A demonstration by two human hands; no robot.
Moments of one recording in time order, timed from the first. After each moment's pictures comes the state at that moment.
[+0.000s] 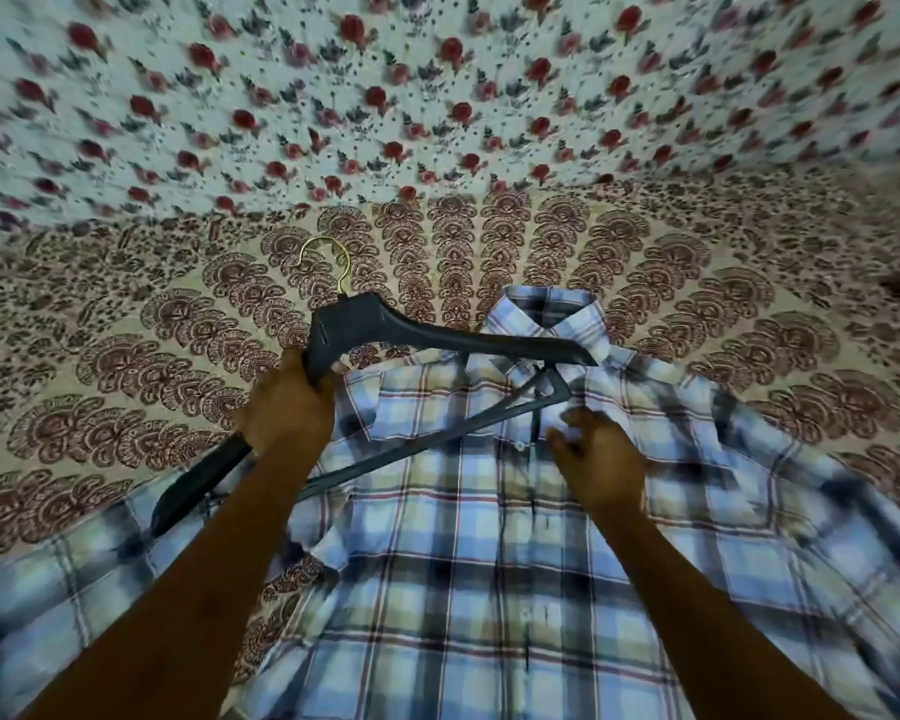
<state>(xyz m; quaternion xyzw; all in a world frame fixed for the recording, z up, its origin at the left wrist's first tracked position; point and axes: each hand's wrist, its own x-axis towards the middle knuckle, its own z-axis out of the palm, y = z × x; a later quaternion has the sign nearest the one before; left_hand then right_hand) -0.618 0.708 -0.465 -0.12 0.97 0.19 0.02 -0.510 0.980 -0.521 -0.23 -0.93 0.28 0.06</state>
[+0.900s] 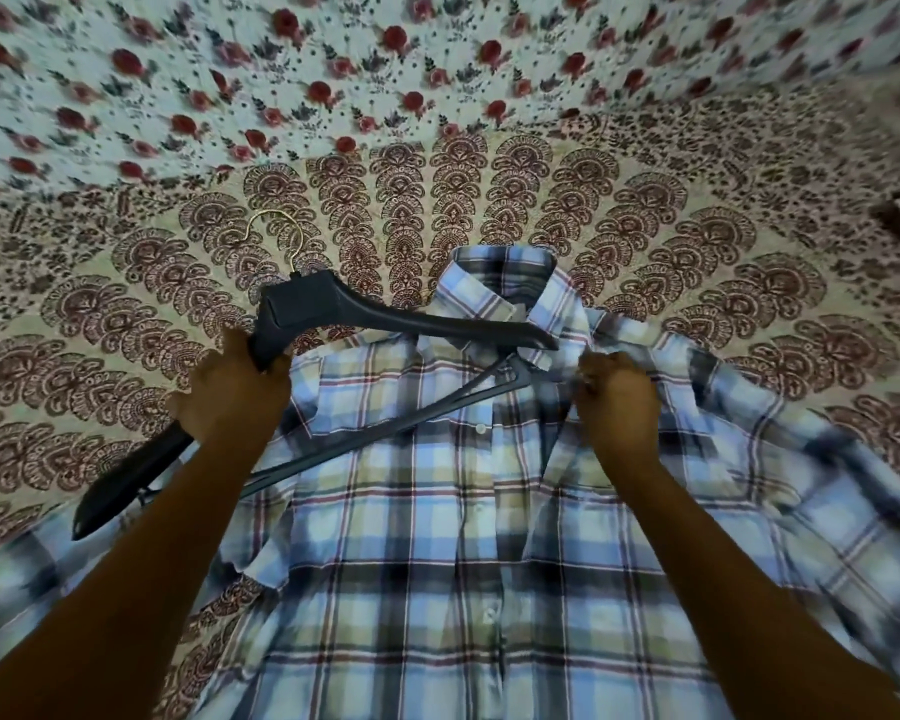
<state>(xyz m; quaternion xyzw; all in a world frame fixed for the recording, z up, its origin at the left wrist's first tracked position) -0.638 0.739 -0.477 -0.12 0.98 0.15 0.04 -0.530 1.043 -0.531 -0.22 -0.94 0.23 0.10</state>
